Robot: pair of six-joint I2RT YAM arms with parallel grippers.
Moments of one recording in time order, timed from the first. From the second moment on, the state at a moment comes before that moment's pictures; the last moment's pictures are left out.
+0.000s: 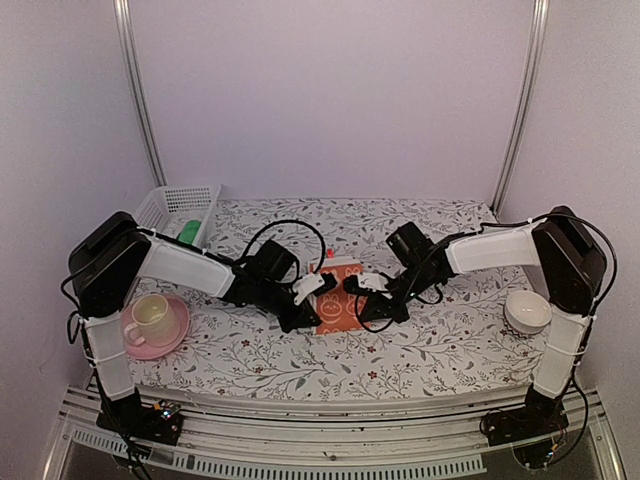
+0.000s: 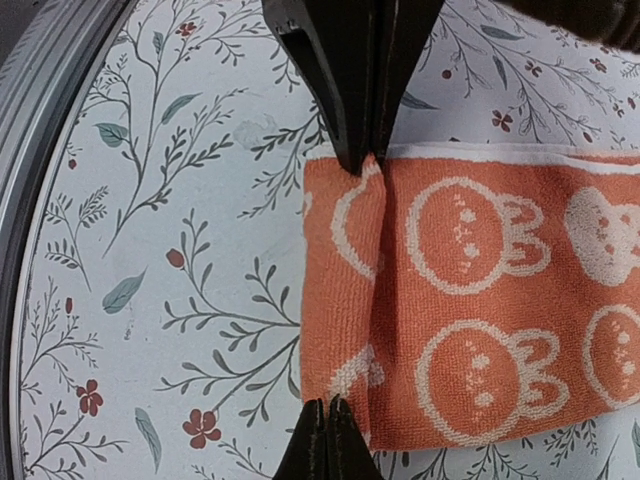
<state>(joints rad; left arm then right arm) -0.78 1.93 1.05 -0.05 0.37 0.24 0.67 1.89 1.15 -0.38 -0.61 -0.82</state>
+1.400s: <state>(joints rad) -1.06 1.77 0.73 0.34 -0.23 0.77 0.66 2.09 1.38 -0.50 -0.54 -0.75</state>
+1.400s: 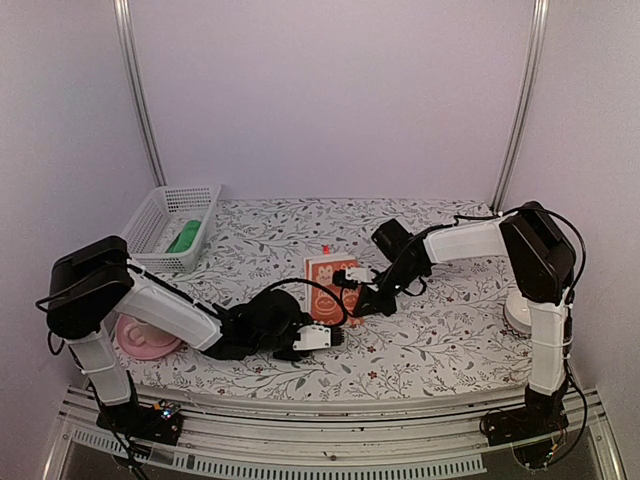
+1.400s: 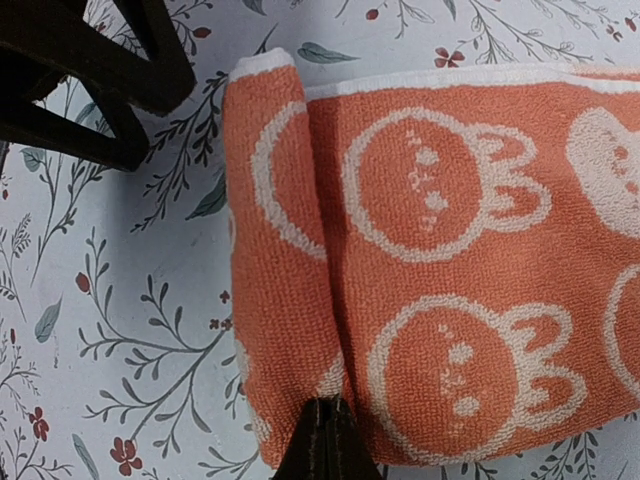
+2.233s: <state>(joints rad) -1.06 1.98 0.90 0.36 -0.40 0.87 0.65 2.10 1.38 -0.51 -0.55 -0.76</state>
